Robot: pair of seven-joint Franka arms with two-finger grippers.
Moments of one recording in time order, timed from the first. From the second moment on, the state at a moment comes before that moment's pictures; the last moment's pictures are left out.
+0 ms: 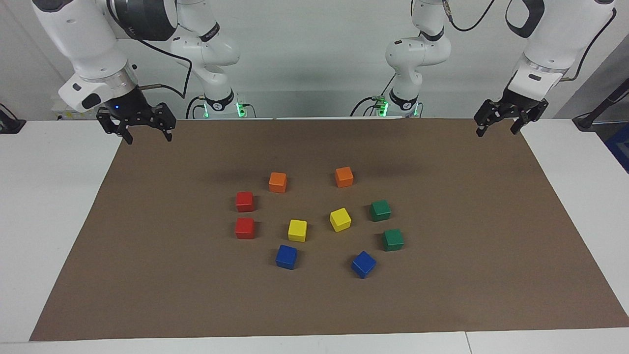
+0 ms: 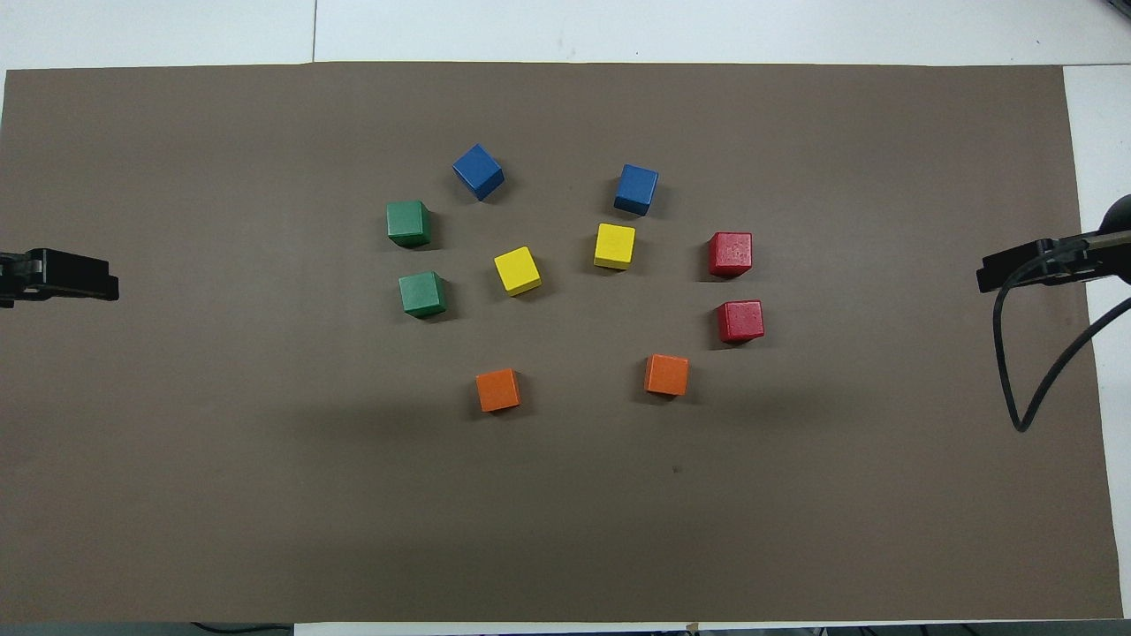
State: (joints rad) left arm 0.08 -0.09 -0.09 -1.71 0.00 1.65 0.00; right arm -0.02 -0.03 -0.01 -1.66 -0.01 1.61 -0.11
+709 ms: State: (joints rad) left arm 0.08 -0.09 -0.09 -1.71 0.00 1.66 0.00; right arm -0.02 -0.03 -0.01 -1.66 -0.01 1.61 -0.10
